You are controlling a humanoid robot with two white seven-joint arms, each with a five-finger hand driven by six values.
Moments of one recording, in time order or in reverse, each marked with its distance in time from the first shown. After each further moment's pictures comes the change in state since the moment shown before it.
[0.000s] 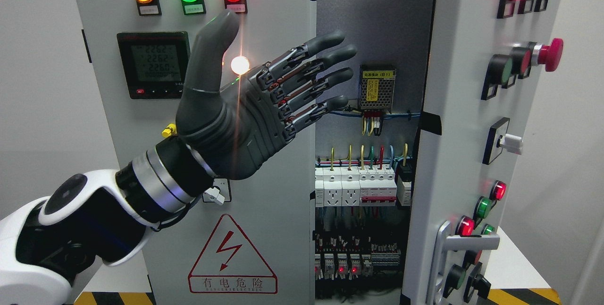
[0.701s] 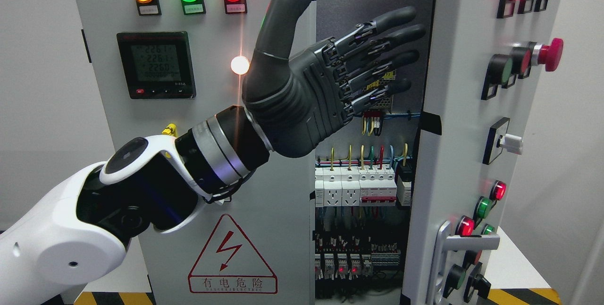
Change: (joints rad) left arm -0.112 -0.153 -0.064 0.105 0.020 0.019 -0.004; right arm 0.000 0.000 0.000 0.000 0.000 0.000 -0.003
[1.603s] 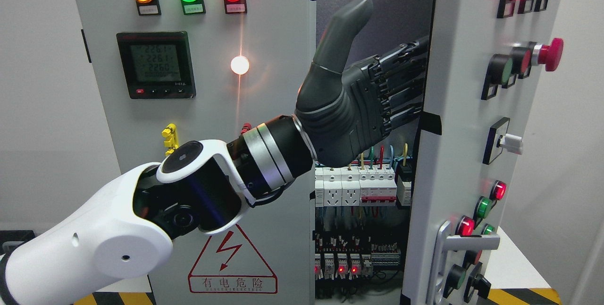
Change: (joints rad) left arm -0.010 -0.075 -0.078 0.053 0.001 -0.002 -0.001; right arm 0.000 0.000 0.000 0.000 0.000 0.000 0.004
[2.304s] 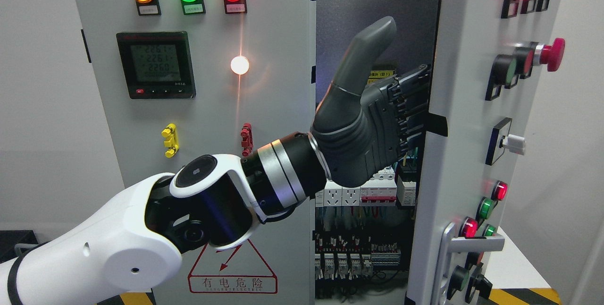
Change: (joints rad) left arm 0.015 -0.018 -0.031 -0.031 -0.003 -0.003 0.000; right arm 0.000 0.000 0.000 0.000 0.000 0.000 0.000
